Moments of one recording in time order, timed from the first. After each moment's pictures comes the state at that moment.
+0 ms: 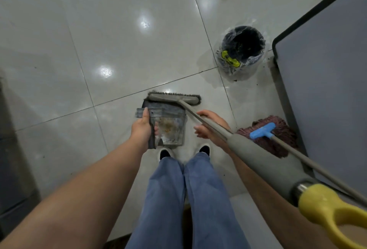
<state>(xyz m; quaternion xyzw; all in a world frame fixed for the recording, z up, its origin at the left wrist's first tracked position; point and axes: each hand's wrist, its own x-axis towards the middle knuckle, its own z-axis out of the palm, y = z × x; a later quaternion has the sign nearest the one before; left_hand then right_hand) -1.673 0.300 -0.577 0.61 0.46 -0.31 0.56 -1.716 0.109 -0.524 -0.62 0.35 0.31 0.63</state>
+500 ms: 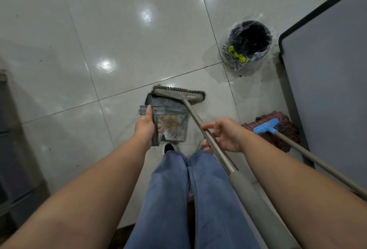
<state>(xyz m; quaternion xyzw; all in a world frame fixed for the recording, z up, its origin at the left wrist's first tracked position) -1.678 0.316 -0.567 0.61 0.45 -0.32 0.57 -1.725 0.103 -0.528 -0.39 0.47 0.48 0.63</state>
